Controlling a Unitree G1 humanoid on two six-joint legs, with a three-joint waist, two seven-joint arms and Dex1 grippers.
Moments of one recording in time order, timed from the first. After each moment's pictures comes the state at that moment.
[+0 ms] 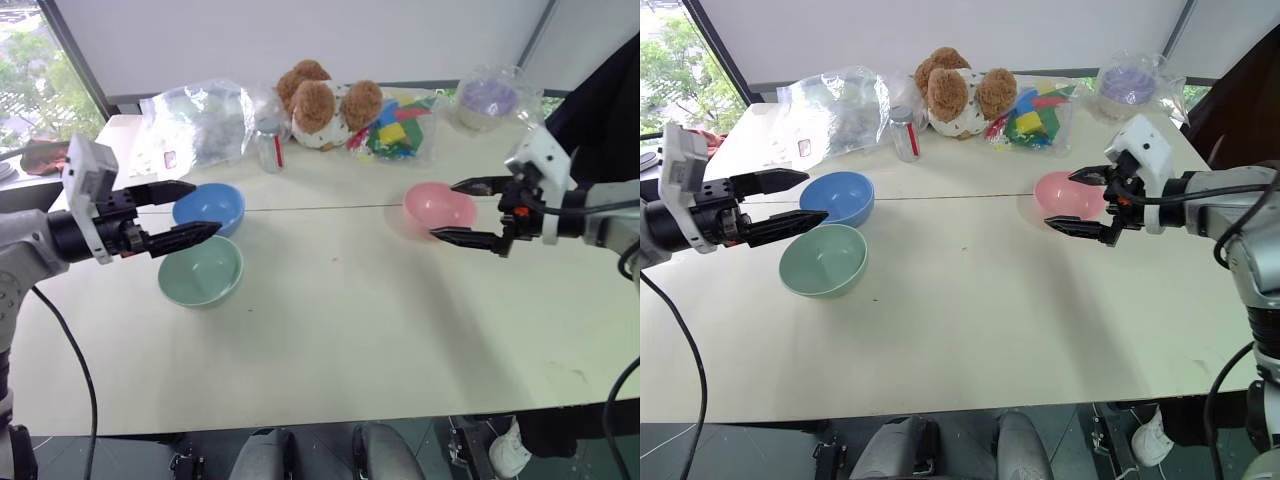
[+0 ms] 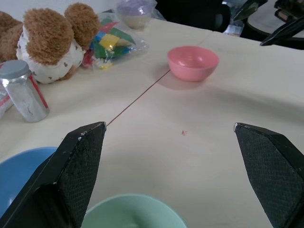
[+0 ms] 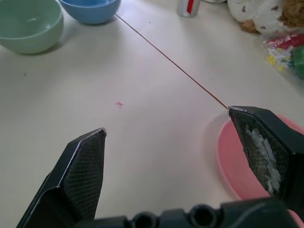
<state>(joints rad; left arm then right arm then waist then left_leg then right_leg) -0.41 0.97 0.36 -0.23 -0.80 0.74 -0.99 -0.65 -1.05 -0.03 -0.17 0.45 0.73 1.00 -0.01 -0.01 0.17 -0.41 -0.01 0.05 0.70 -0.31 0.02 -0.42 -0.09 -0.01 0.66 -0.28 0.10</state>
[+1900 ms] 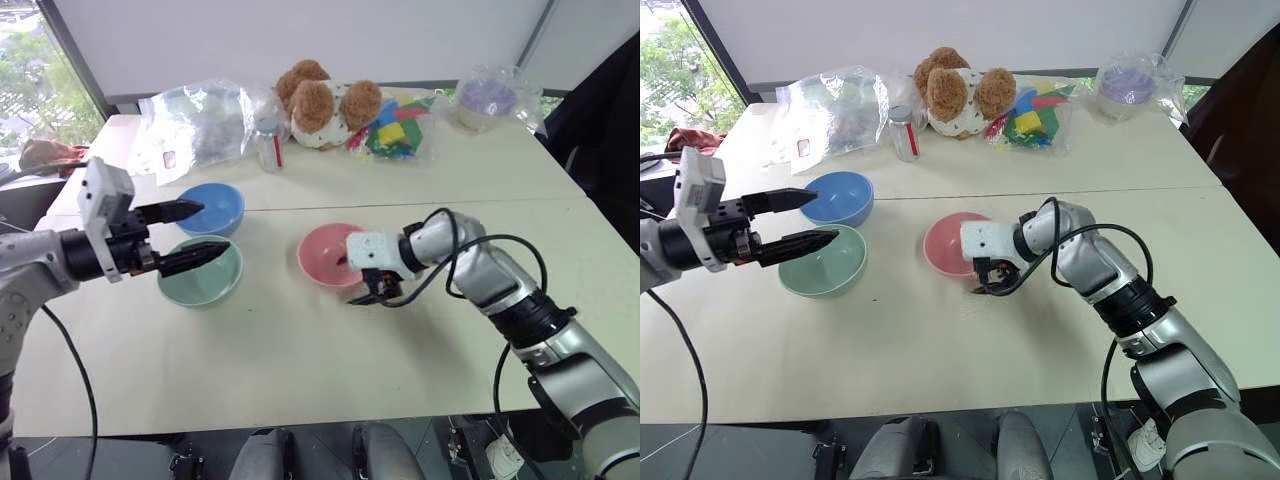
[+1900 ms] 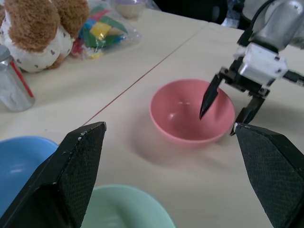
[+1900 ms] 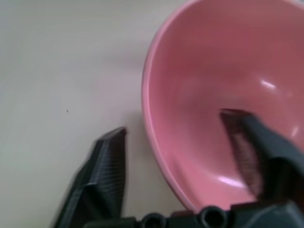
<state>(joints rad) -0.28 0.98 0.37 -0.33 -0.81 0.74 -0.96 -0.82 -0.64 0.46 0.00 -0.11 0.28 1.29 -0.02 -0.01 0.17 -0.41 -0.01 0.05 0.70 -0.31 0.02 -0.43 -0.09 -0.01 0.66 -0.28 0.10</state>
